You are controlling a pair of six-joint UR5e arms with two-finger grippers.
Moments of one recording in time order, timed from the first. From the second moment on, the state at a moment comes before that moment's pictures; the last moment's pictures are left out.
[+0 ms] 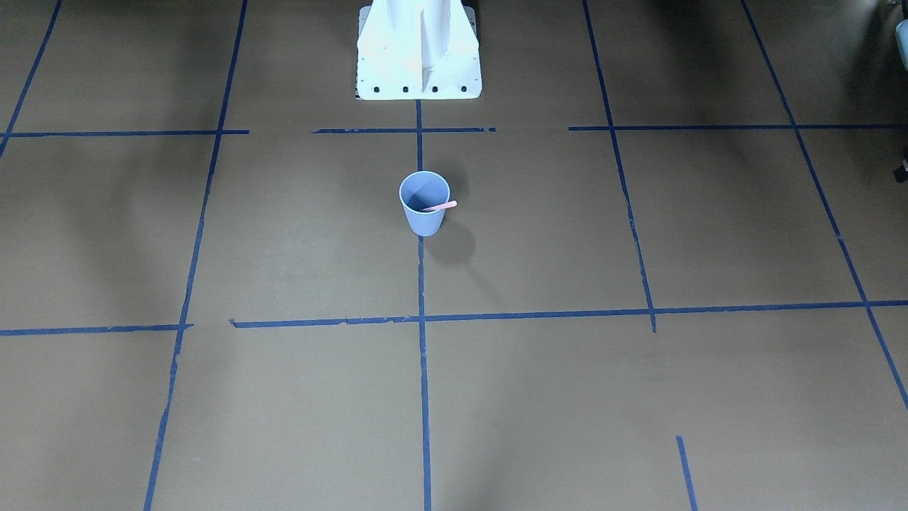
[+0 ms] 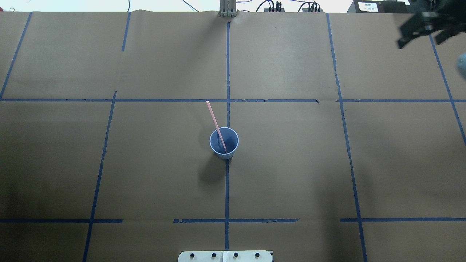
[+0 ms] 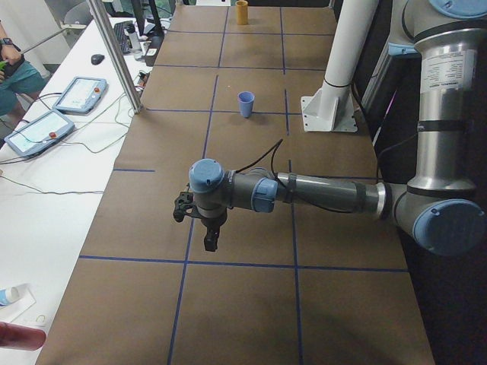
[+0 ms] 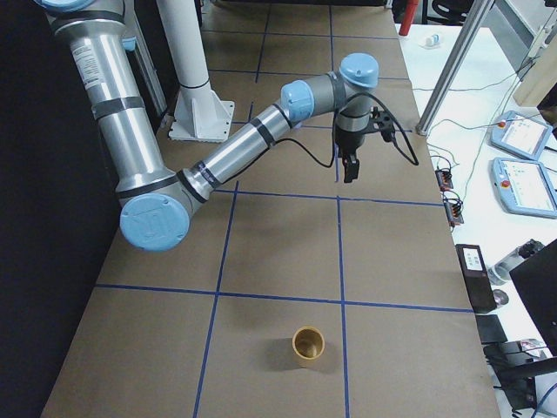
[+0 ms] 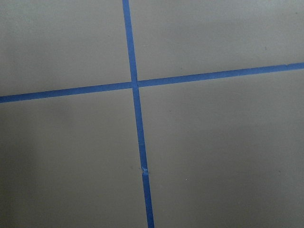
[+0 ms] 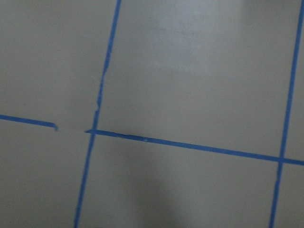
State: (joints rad) left arm -1.47 -1.51 -1.73 -1.61 -2.35 -0.06; right arm 1.43 -1.32 1.92 -1.96 2.33 0.12
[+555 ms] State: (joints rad) left arm -1.48 -1.49 -1.76 -1.61 -2.35 -0.06; right arm 1.57 -1.52 1.70 -1.80 2.35 -0.02
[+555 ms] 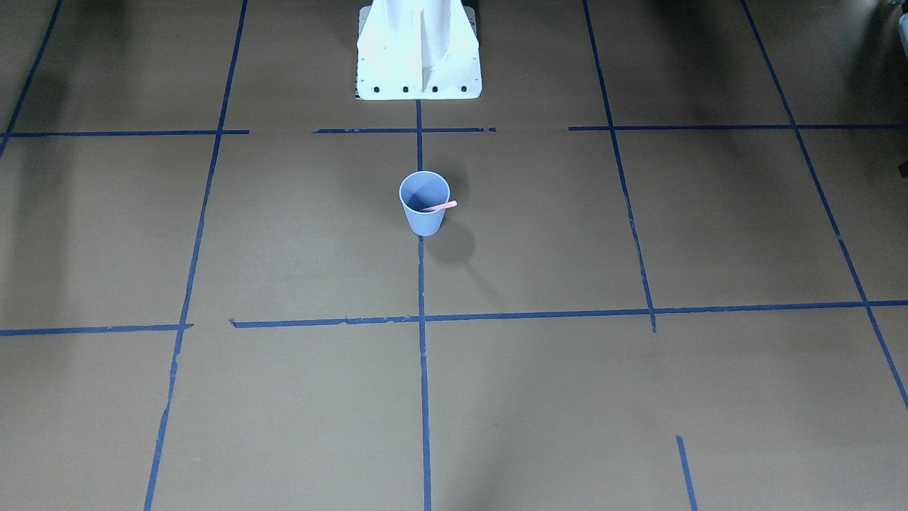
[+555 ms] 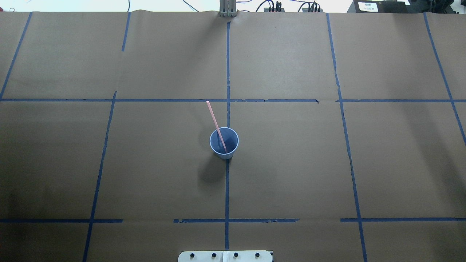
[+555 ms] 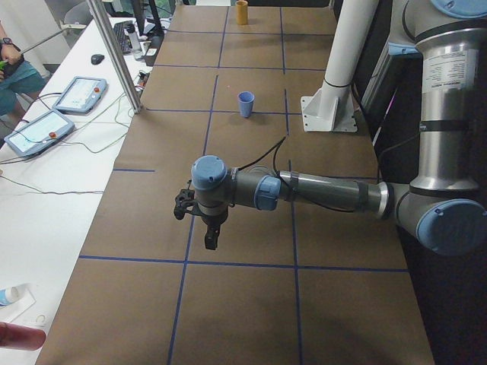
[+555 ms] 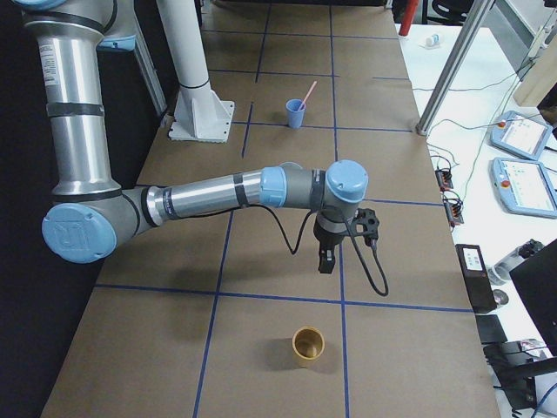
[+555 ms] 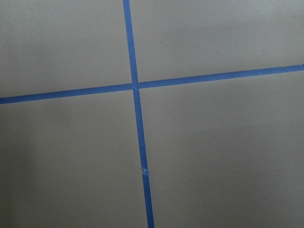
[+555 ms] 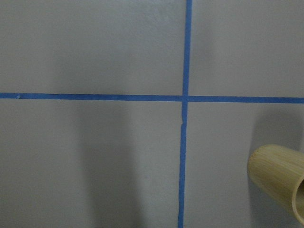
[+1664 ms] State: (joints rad) left arm -1.49 -1.46 -1.73 -1.60 -2.35 -0.02; right arm 1.63 -1.59 1.63 -1.62 2.42 -0.01
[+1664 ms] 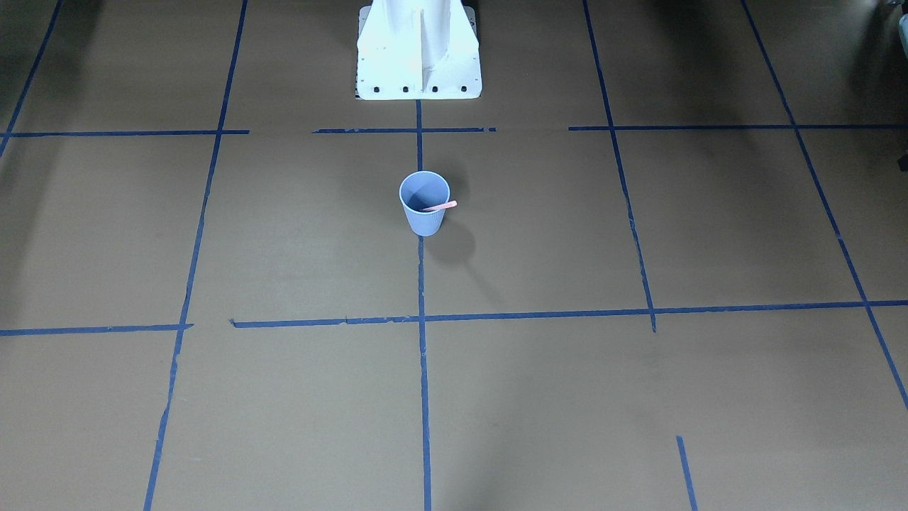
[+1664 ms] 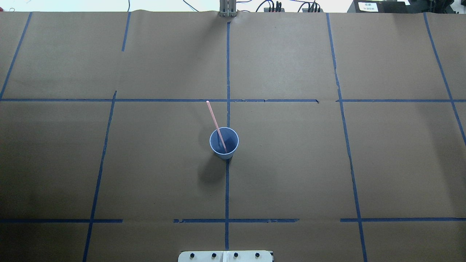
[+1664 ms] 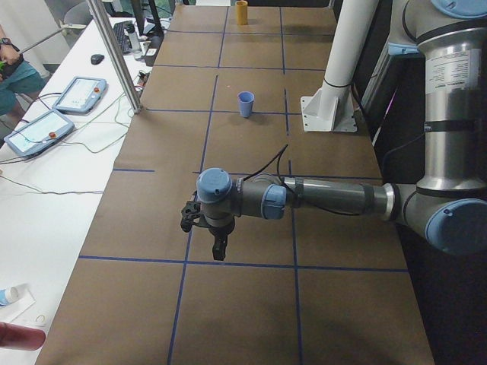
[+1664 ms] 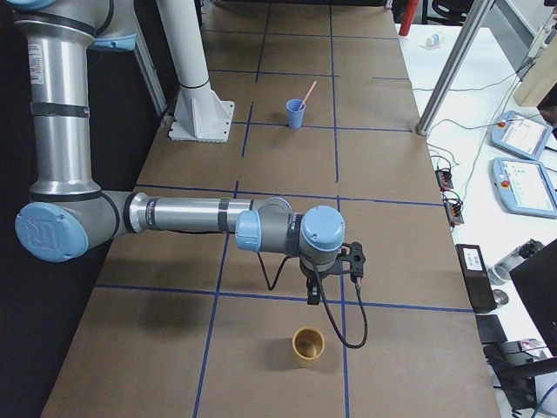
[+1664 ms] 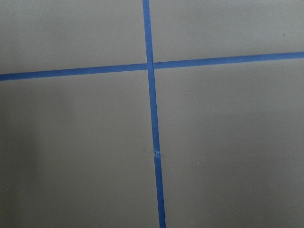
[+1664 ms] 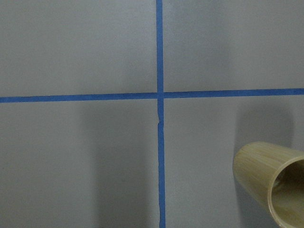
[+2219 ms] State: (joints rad) left arm -1.55 -1.47 -1.73 -1.55 -2.35 0.01; right arm 1.63 -1.59 1.62 -1.62 2.42 -0.01
